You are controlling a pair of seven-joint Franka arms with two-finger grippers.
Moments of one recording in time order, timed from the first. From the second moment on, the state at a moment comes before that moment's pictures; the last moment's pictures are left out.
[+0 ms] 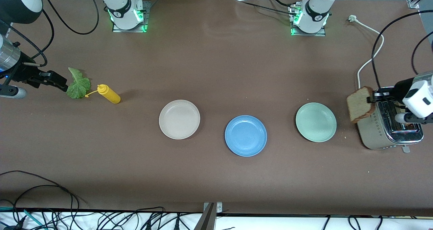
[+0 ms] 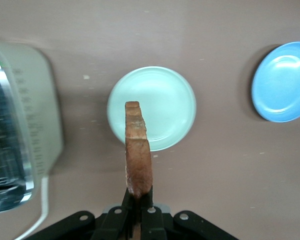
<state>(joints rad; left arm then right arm) 0.10 0.30 0.00 -1.49 -0.16 1.58 0.08 -0.03 0.07 0.05 -1.66 -0.04 1.77 0.13</state>
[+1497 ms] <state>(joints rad) -0.26 0.60 0.00 -1.50 -0.70 2.04 -0.03 -0.02 0.10 0.05 -1.67 -0.04 1.74 0.12</state>
